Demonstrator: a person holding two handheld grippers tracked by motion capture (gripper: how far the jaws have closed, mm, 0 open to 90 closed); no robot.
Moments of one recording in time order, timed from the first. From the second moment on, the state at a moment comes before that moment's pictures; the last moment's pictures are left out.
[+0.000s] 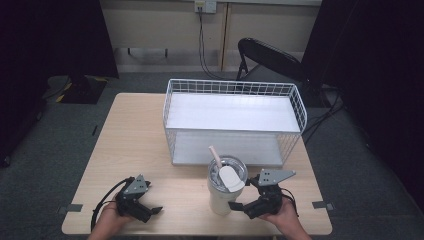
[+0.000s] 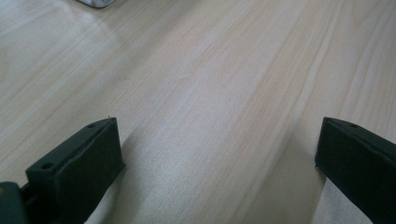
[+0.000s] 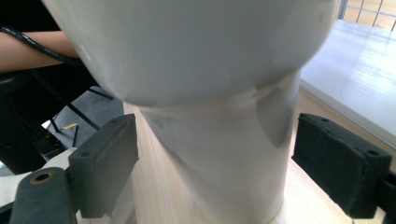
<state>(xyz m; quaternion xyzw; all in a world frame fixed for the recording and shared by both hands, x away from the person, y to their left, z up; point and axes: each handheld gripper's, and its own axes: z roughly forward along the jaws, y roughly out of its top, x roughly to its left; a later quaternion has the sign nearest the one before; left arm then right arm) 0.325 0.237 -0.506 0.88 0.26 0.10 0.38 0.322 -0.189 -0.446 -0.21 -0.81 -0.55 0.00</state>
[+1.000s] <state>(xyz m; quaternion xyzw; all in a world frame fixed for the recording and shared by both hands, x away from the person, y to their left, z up) 0.325 0.237 -0.506 0.88 0.26 0.10 0.38 0.322 -0.174 -0.451 -0.20 -0.81 -0.56 -0.03</state>
